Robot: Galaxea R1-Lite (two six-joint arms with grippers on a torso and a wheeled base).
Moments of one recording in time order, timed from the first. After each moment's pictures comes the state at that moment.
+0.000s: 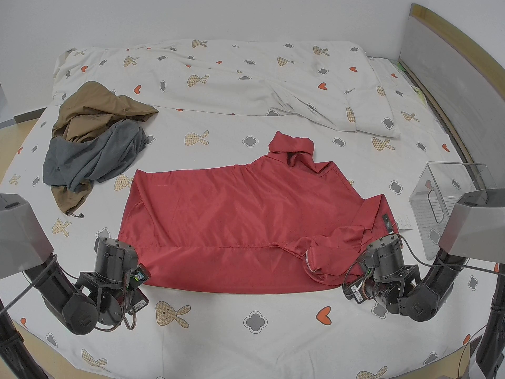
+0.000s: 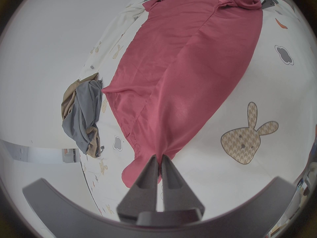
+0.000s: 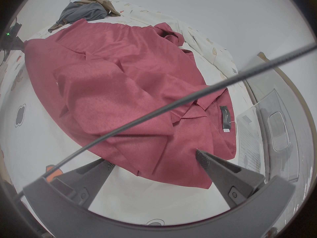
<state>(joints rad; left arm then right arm) -0.35 1.96 -0.41 -0.78 0.50 0.69 0.49 2.14 -0.54 -0.87 -0.46 -0.22</state>
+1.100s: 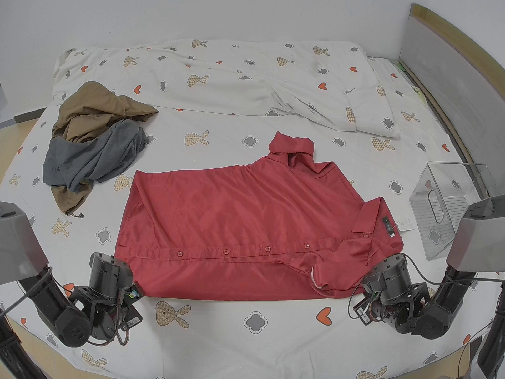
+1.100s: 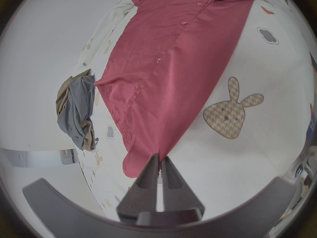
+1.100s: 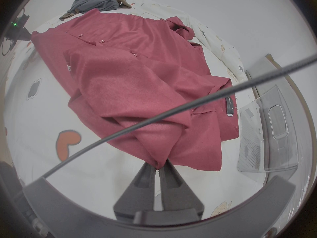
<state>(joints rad) -0.35 1.93 -0.29 -0.78 0.50 0.69 0.55 2.09 -0.38 -0.89 -0.46 -0.21</state>
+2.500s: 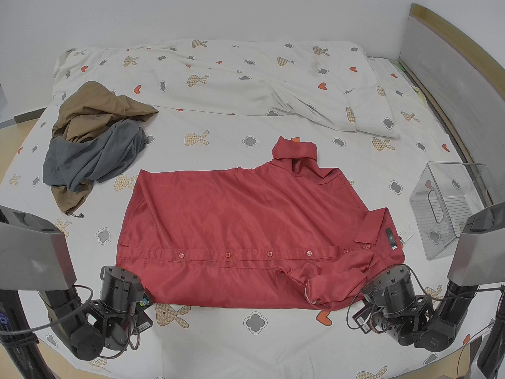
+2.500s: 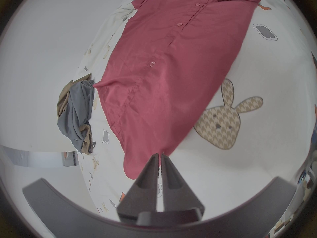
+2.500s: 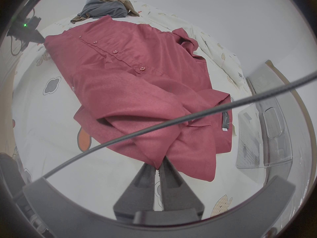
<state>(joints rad) -0.41 2.07 -0.21 -1.07 0.53 0.68 0.62 2.08 -0.27 -1.03 -0.49 -0.21</state>
